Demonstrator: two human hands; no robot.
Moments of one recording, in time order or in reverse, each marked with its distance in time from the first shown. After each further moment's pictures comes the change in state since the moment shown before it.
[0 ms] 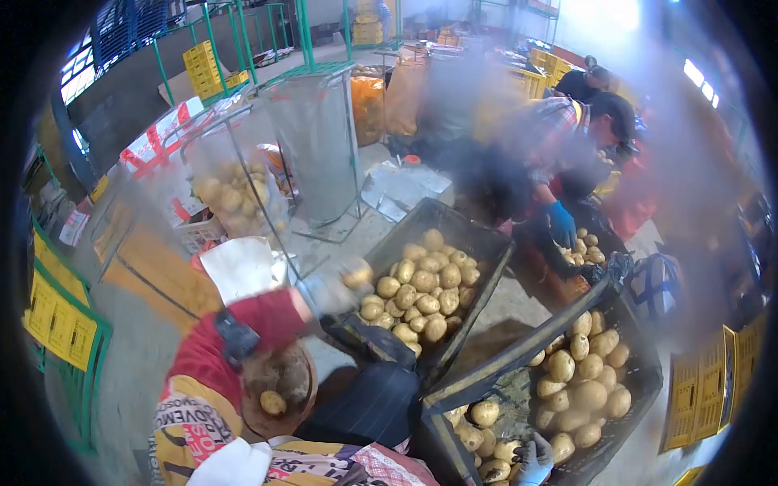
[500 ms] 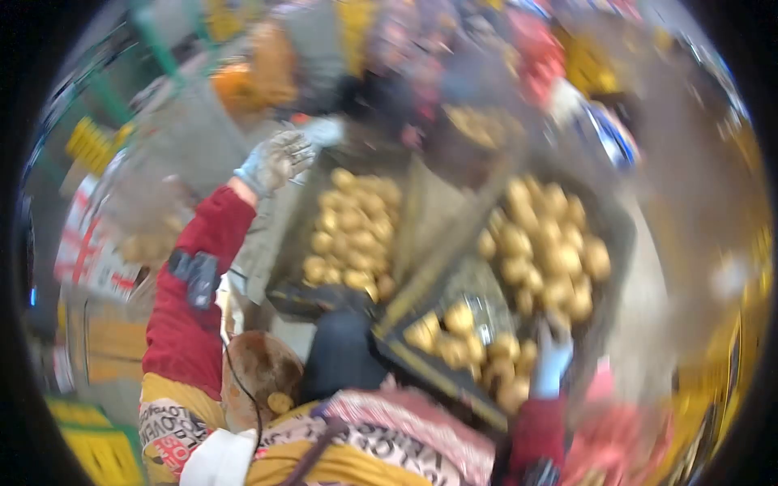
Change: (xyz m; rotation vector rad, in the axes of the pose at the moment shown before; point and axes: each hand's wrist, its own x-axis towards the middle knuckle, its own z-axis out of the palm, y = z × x) left_hand 0.194 0.050 -0.009 -0.788 -0.116 -0.267; right_hand -0.001 -0.050 -0.006 -0.292 0.223 -0.316
